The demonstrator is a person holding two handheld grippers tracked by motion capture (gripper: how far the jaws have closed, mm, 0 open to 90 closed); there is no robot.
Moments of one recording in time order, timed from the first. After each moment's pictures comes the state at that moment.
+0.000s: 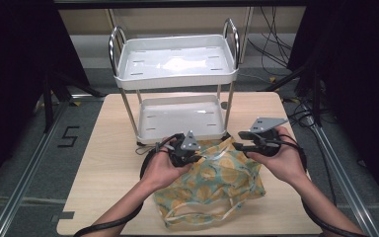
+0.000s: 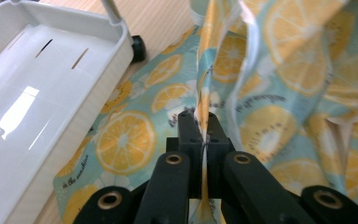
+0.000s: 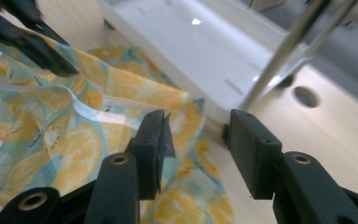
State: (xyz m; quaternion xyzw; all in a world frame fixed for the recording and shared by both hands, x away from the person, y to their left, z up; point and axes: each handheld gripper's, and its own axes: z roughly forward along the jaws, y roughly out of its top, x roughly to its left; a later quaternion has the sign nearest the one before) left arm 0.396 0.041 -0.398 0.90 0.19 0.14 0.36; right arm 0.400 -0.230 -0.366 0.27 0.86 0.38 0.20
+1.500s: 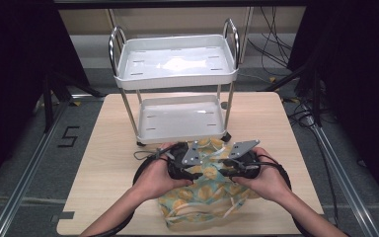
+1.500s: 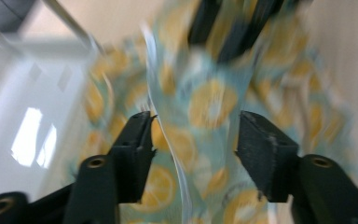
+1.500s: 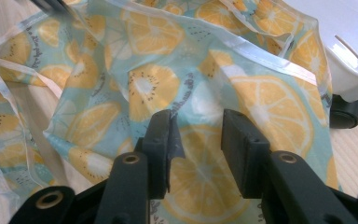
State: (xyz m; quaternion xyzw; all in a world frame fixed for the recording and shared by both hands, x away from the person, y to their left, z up) left arm 0.367 0.041 -0.393 0.94 0.09 0.17 0.29; right arm 0.371 -0.186 -0.415 0.23 0.91 0.32 0.13
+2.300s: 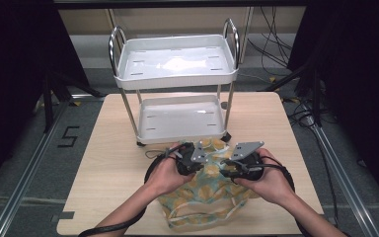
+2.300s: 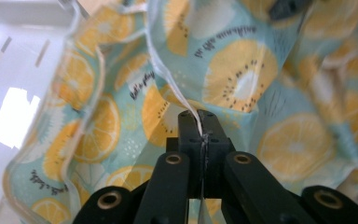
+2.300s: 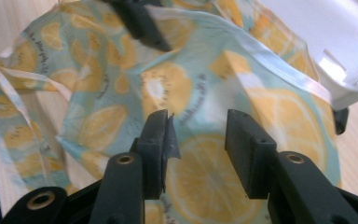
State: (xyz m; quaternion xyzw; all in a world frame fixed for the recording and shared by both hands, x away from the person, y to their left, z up) left arm 0.384 0.027 -0.405 0.93 0.13 0.14 0.31; right arm 0.361 -0.189 -0.404 0.22 0.91 0.33 0.15
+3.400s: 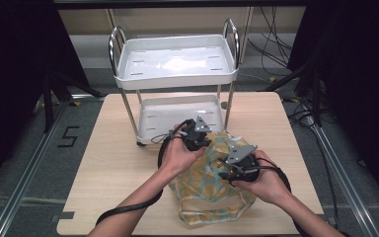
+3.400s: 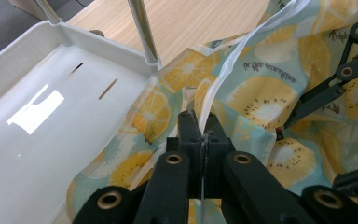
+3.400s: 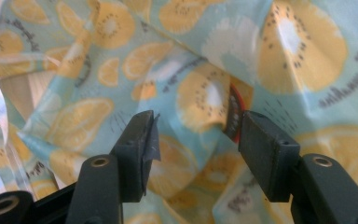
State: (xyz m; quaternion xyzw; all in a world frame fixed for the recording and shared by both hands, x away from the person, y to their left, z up) left arm 0.427 0.010 -0.390 0.88 0.25 0.16 0.37; right arm 0.370 -0.185 -0.425 0.20 0.92 0.31 0.15
